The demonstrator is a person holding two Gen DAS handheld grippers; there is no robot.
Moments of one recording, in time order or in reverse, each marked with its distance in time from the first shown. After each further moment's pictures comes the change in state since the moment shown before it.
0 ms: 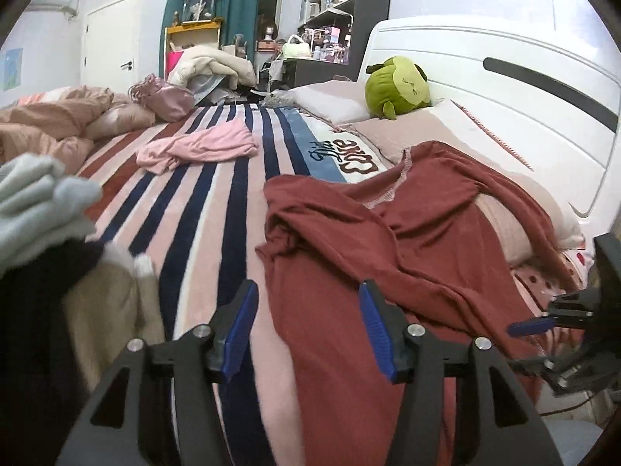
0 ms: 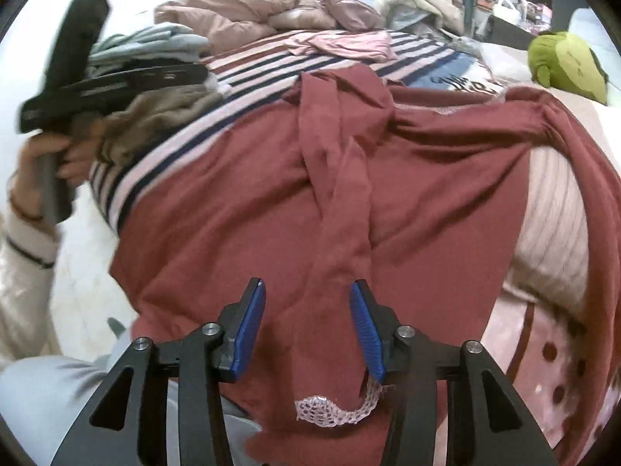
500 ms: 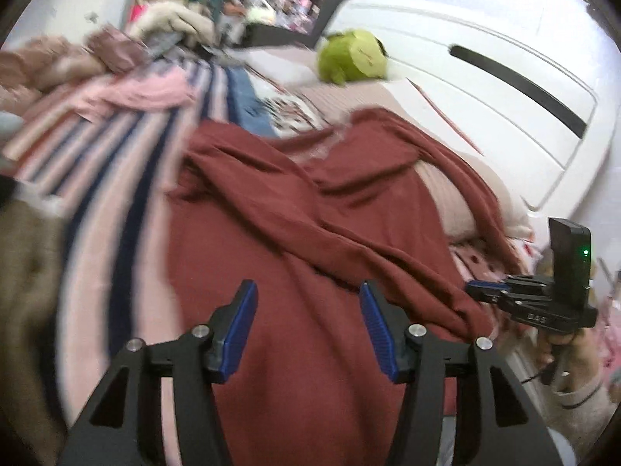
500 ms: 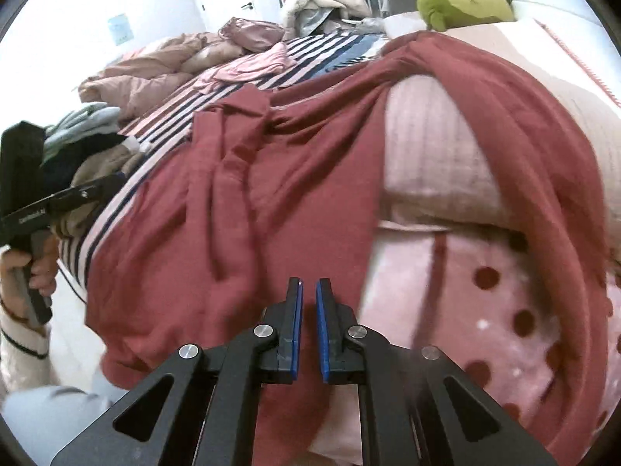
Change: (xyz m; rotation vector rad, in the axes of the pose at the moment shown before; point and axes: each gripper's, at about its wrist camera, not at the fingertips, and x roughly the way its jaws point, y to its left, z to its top) left arm 0.046 -0.037 -0.019 -0.072 0.145 -0.291; right arm -0.035 -0.077 -0.043 0.320 -0.086 -0.059
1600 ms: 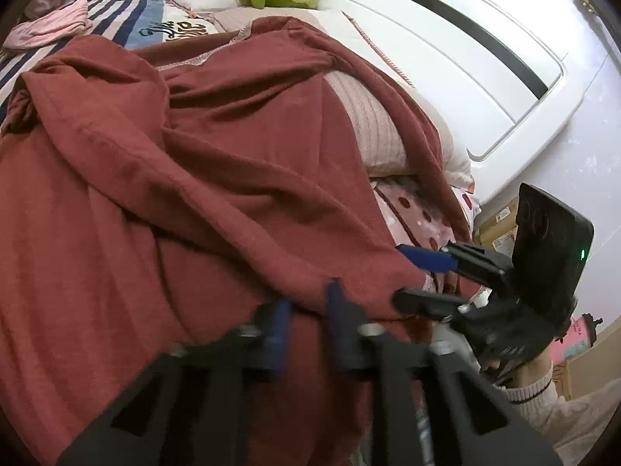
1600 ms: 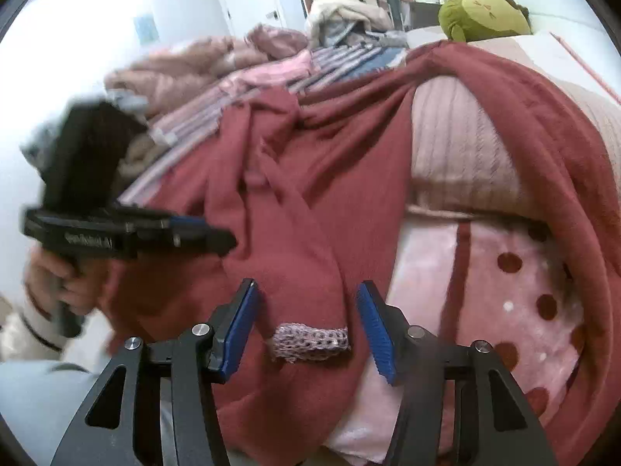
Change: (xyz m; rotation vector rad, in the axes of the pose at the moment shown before) left arm 0.075 -0.060 -0.023 0.011 0.212 -0.283; right arm 0.008 0.015 -0.018 -0.081 -0.039 0.029
